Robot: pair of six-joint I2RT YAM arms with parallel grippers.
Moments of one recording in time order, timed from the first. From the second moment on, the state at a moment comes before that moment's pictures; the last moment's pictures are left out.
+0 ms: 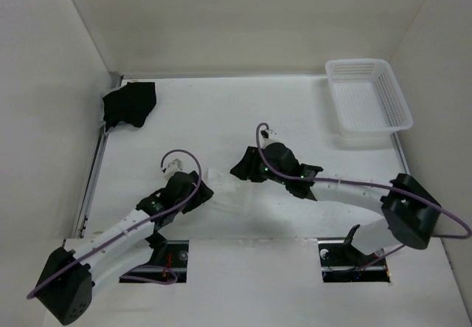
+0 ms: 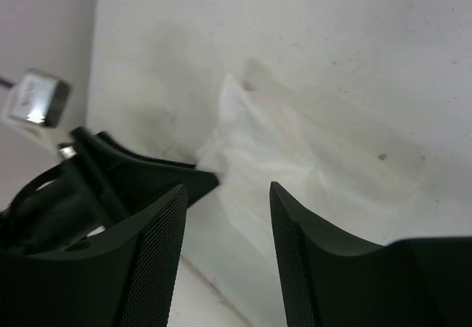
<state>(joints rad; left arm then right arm) -0.62 0.77 0.25 -0.30 -0.17 -1.06 0.92 1.48 0.79 0.18 0.03 0.91</state>
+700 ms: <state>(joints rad) -0.67 1.31 0.26 0.40 -0.10 -1.13 0.92 1.16 0.67 0.12 0.06 0.88</state>
